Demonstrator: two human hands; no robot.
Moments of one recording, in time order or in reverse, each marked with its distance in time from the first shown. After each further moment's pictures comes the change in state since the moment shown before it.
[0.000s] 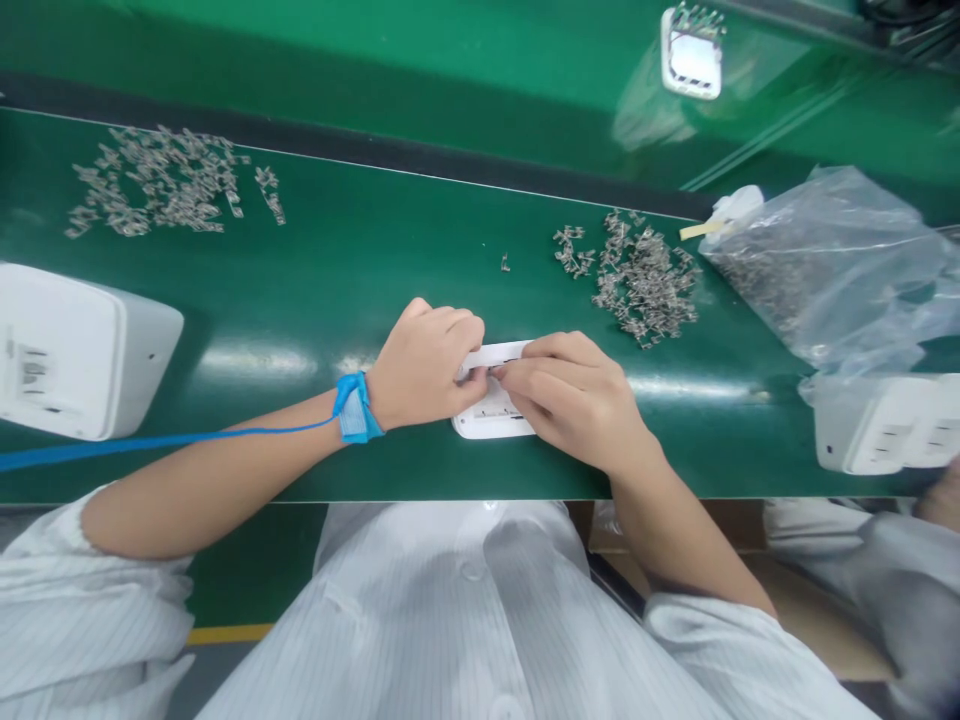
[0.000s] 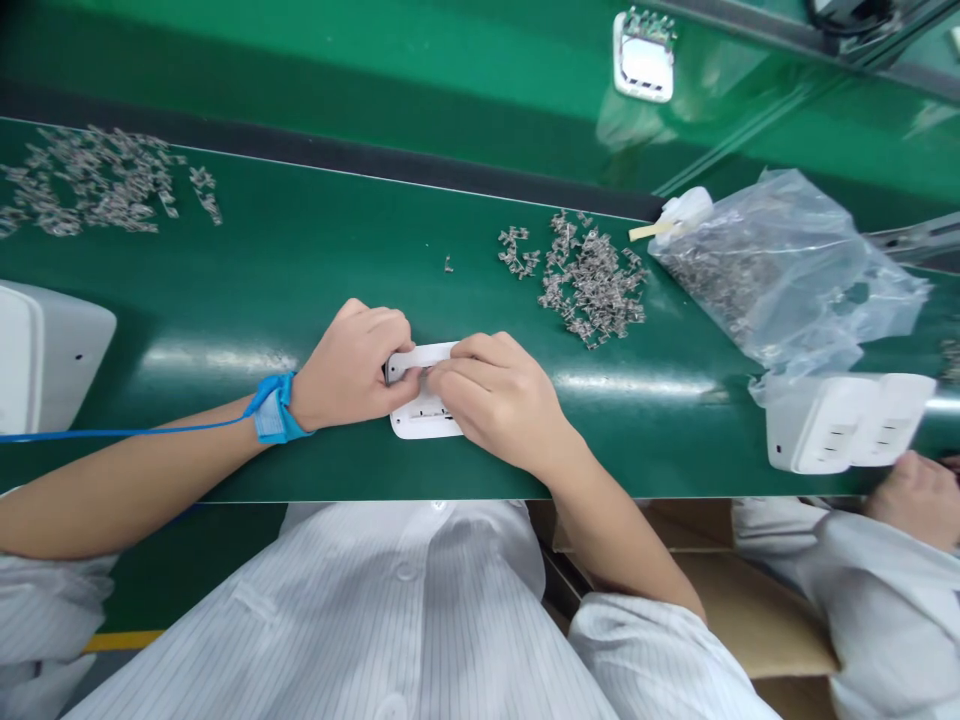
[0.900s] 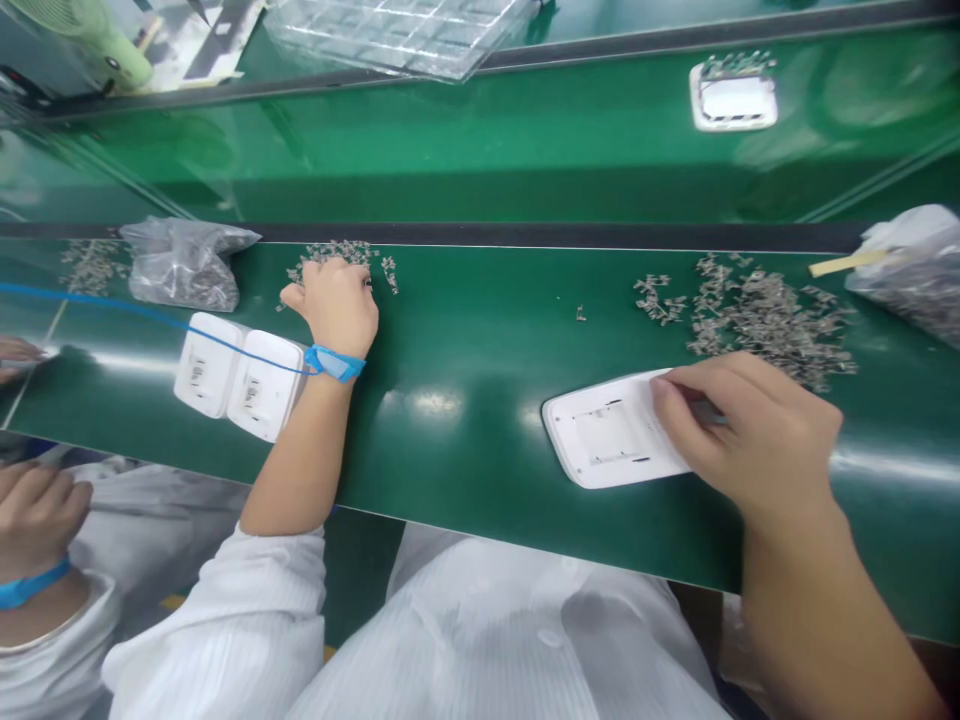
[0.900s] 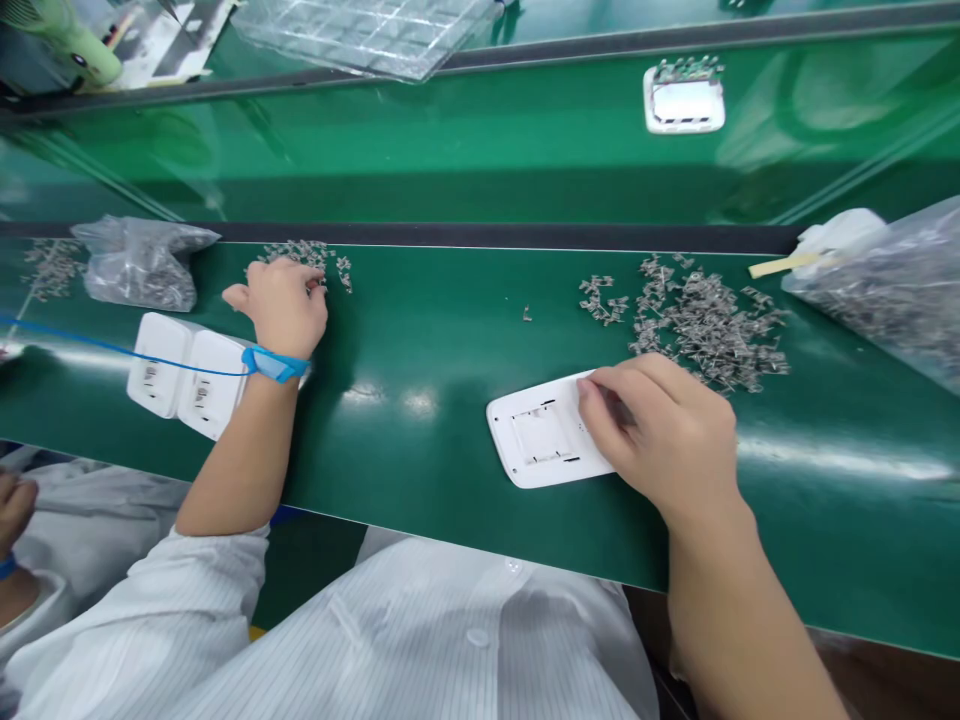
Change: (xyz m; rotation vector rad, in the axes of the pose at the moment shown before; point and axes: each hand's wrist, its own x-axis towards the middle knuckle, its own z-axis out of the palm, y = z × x) left_hand -0.034 -0.147 -0.097 0.580 0.520 -0.494; right_hand -0.015 0.044 -0.006 -0.248 0.342 0.081
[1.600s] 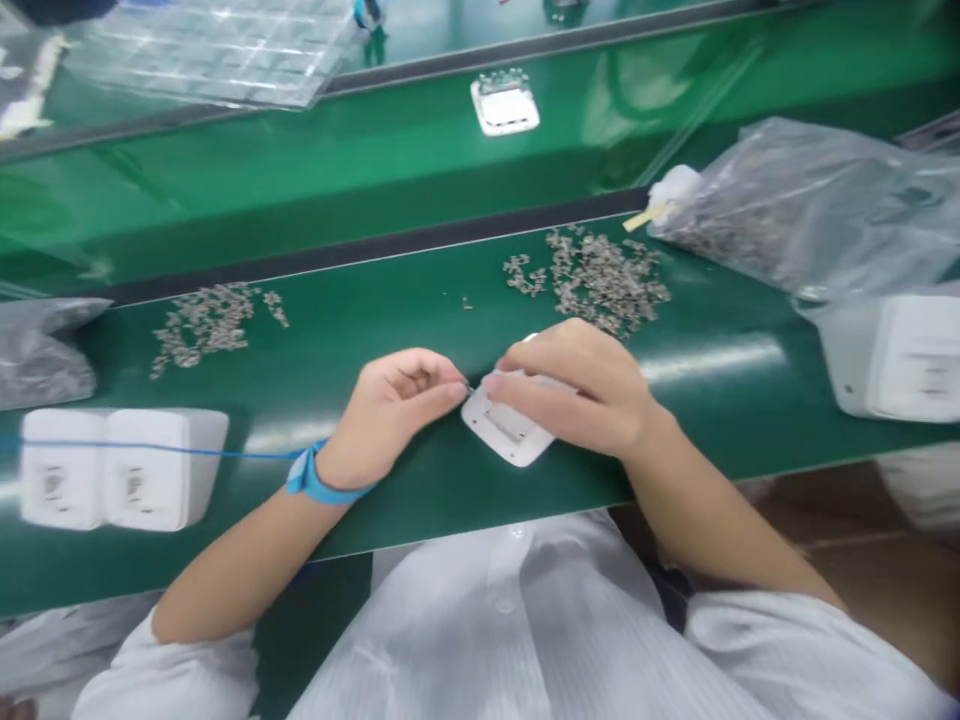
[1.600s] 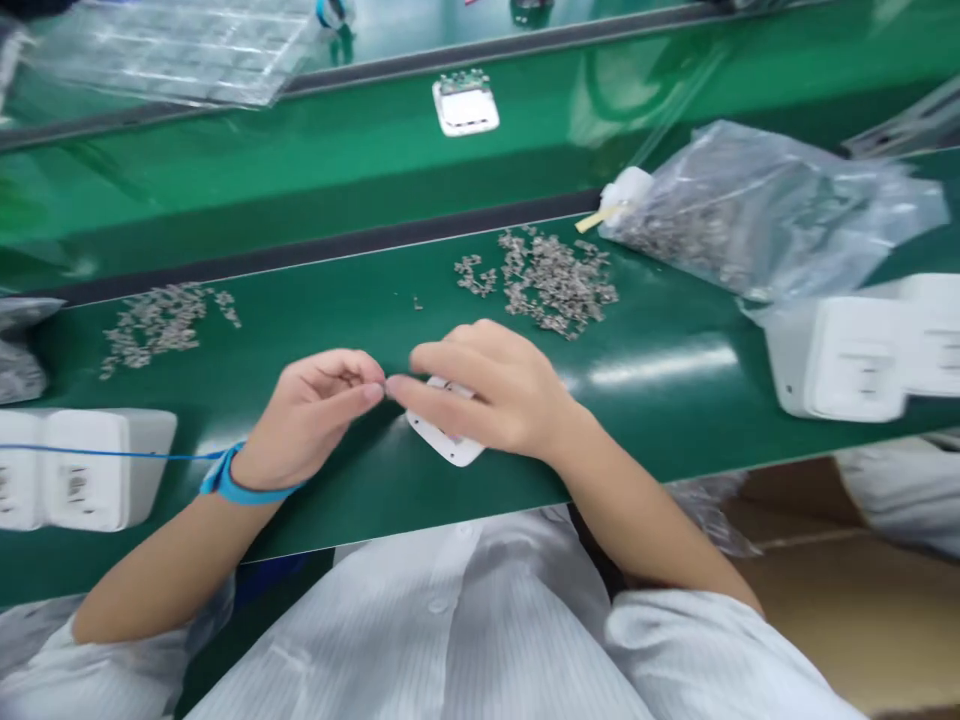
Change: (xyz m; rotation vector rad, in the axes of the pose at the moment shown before) left_hand -0.045 0.165 -0.061 -1.499 -0.958 -0.453; right_hand 0.026 -0.028 -0.011 0.153 0.080 -0.227
